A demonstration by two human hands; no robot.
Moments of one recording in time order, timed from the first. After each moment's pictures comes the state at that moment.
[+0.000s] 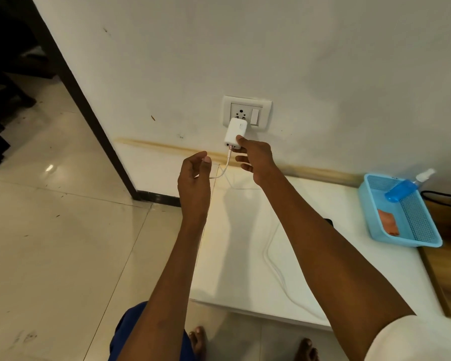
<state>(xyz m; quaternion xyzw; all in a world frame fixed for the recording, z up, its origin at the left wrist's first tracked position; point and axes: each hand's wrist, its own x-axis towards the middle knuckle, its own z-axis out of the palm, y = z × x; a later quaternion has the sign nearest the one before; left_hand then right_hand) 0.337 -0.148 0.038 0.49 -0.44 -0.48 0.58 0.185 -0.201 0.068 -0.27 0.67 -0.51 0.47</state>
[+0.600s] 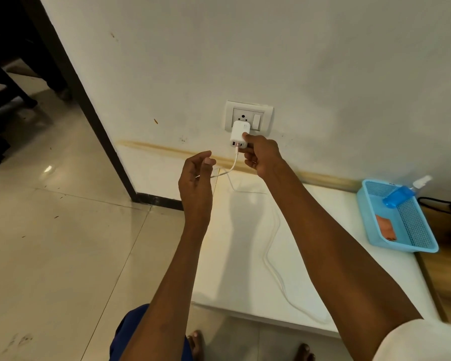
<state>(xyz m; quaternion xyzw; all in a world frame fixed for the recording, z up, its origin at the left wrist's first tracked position) 0.337 -0.140 0.053 0.45 -0.43 -0.48 0.62 0.179 -0.209 0.092 -0.20 0.66 -0.53 0.49</state>
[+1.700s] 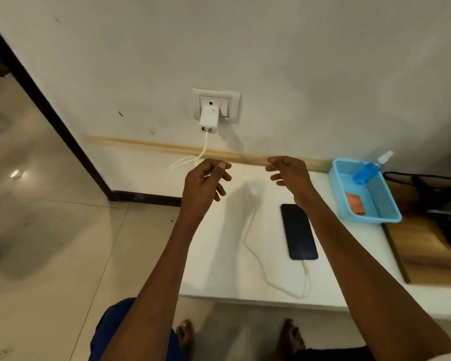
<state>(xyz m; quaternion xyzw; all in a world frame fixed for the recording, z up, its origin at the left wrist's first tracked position) 0.300 -0.119 0.049 0.40 -0.56 -0.58 0.43 0.065 -0.090 0.048 -0.35 0.73 -0.46 0.37</state>
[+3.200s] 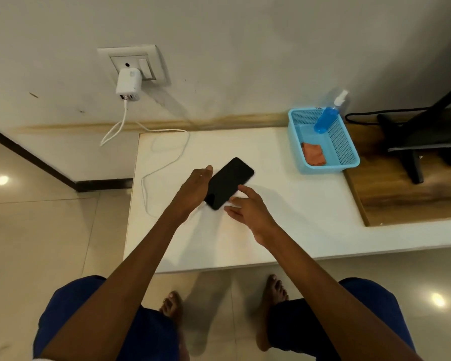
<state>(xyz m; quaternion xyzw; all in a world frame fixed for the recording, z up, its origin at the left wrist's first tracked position) 0.204 -0.074 -0.034 0.56 -0.61 -0.55 0.10 0.080 0.045 -0.042 -0.11 0.64 -0.51 0.56</state>
